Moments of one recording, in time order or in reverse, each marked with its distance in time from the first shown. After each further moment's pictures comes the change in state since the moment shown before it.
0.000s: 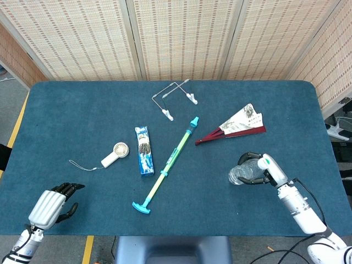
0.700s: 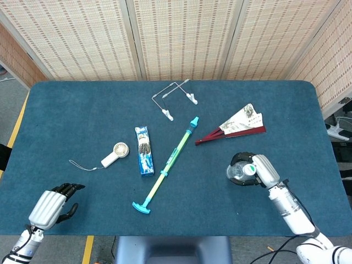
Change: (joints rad) left arm 0.001 0.000 0.001 -0.001 0.001 0.000 0.003; right arm -0.003 -0.058 0.030 -0.053 -0.030 0.067 -0.329
